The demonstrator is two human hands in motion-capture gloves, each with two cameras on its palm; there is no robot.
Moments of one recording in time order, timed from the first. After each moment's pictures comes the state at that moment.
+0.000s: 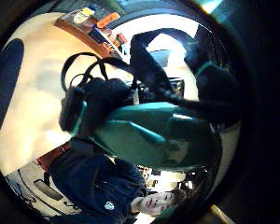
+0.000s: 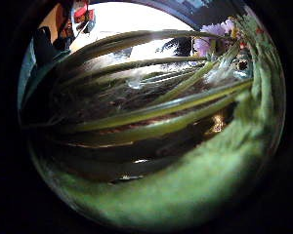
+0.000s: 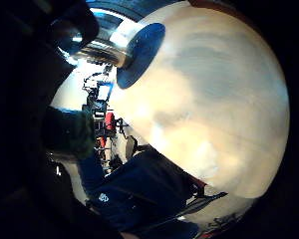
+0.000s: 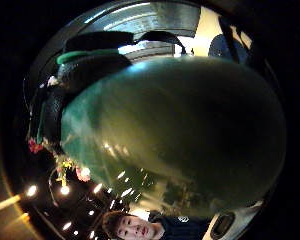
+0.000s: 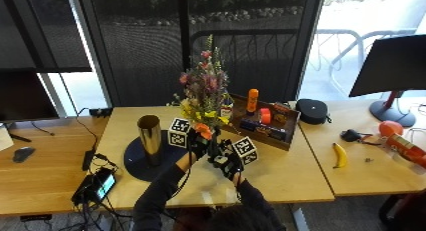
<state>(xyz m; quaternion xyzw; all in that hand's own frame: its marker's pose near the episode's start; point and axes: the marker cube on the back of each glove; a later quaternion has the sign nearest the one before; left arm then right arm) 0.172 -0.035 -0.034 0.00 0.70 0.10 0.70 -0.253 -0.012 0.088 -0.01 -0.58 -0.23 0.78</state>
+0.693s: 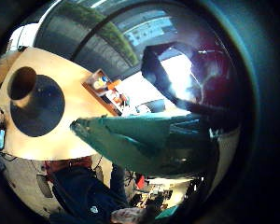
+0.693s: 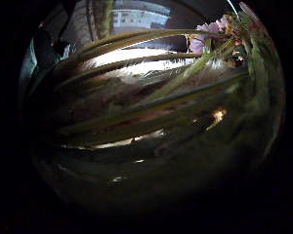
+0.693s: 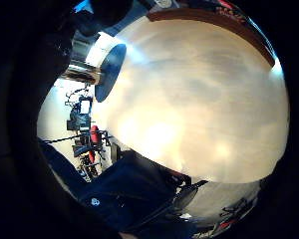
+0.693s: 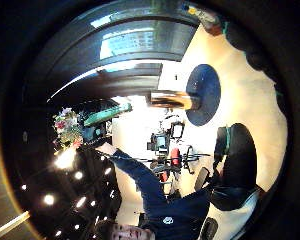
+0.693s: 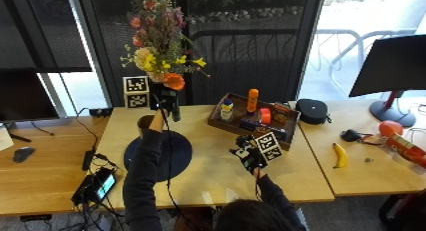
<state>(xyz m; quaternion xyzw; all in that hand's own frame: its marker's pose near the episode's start) 0.032 -0.005 -0.239 0.24 0.65 -0.03 0.72 -0.153 -0.030 0.081 0.03 -0.53 -0.14 0.84</state>
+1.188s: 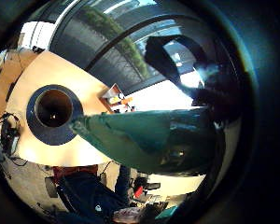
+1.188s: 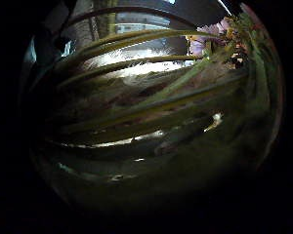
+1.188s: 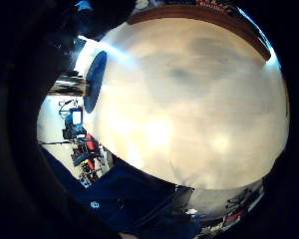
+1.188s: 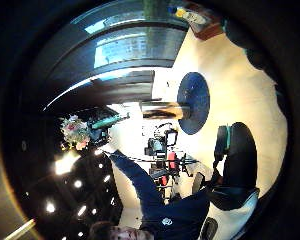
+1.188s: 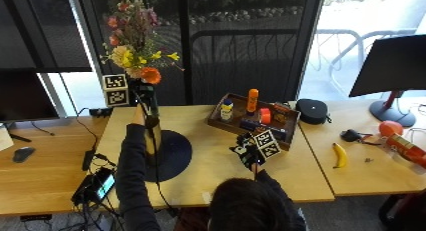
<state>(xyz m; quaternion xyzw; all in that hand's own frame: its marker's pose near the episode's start) -0.079 -0.056 -0.224 0.26 0.64 -0.10 0.72 -0.149 -0.055 0.078 0.10 -0.46 -0.10 0.87</state>
